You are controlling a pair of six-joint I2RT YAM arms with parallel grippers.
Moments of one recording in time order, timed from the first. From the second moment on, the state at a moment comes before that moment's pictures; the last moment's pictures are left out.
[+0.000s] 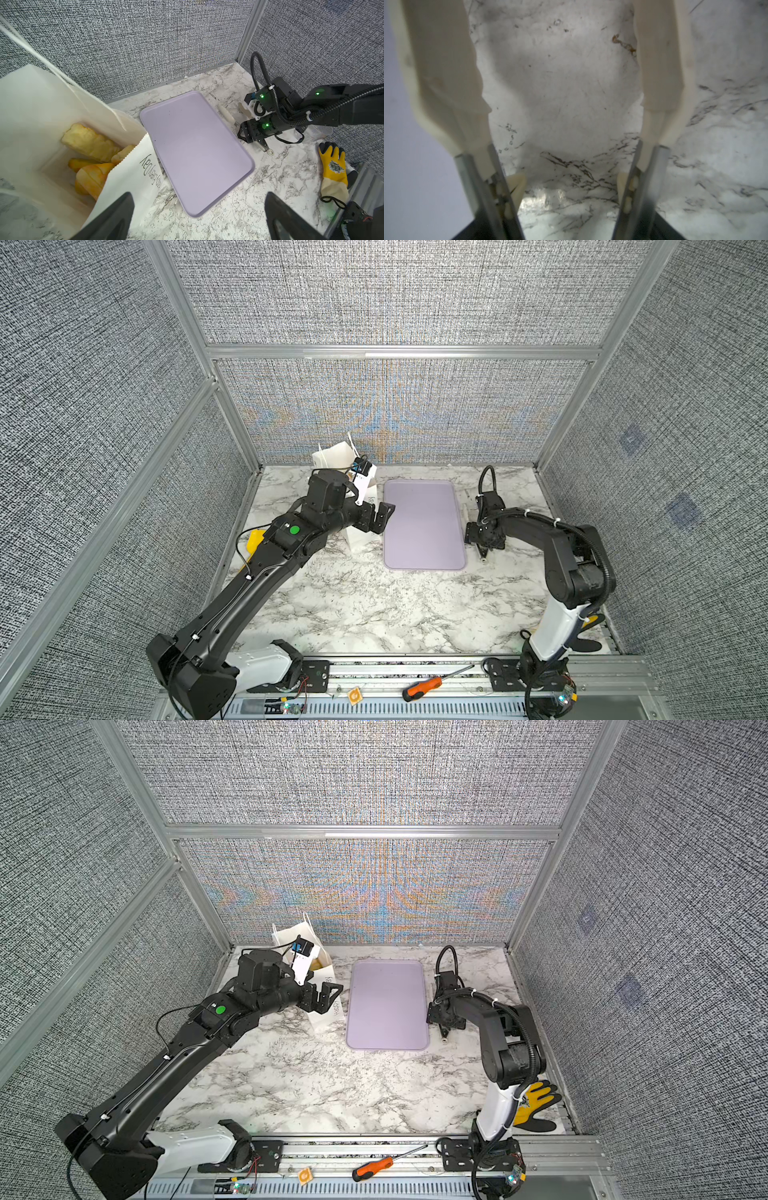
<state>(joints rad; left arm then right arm) -0.62 1.22 1.32 -0.59 0.13 -0.12 0.17 1.85 1.13 -0.51 0.13 0.35</state>
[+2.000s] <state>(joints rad) -0.40 0.89 0.23 0.41 -0.85 -0.04 0.01 1.54 0.31 0.95 0.20 0.02</state>
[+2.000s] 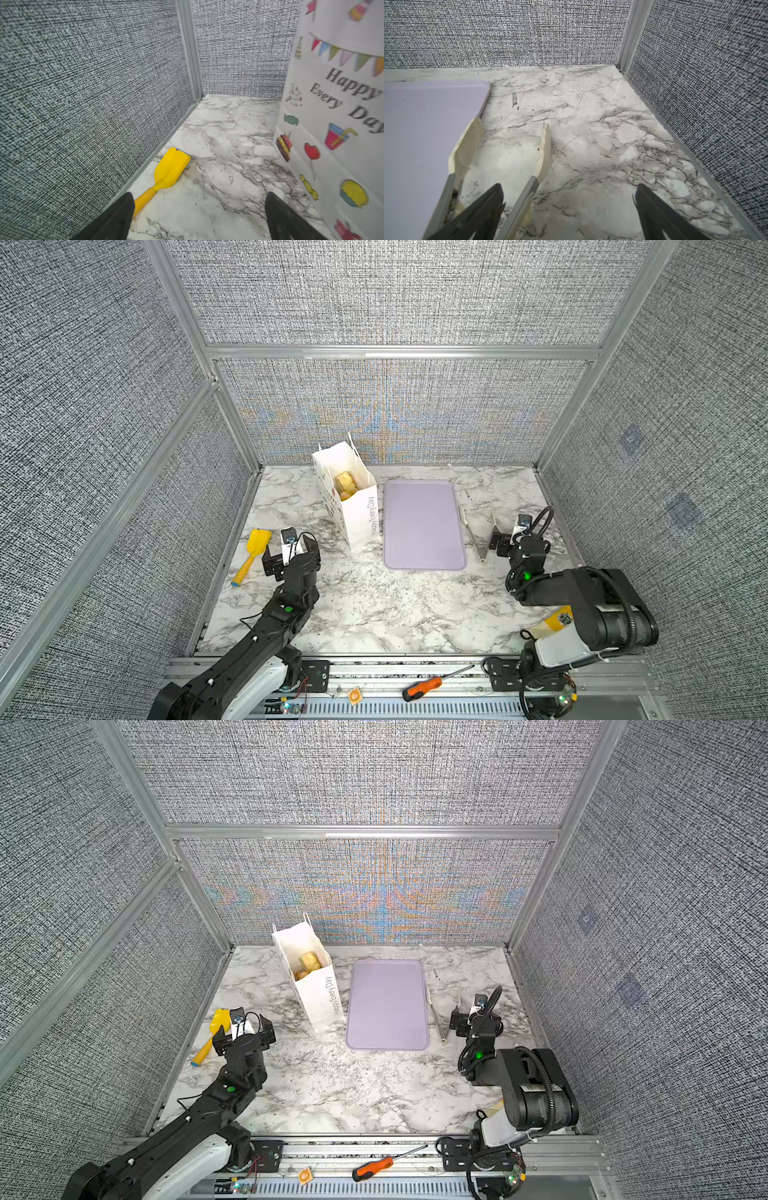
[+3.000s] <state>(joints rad) -0.09 1.53 0.15 1.33 -0.31 0.05 0.00 1.55 0.31 0.94 0.20 0.02</state>
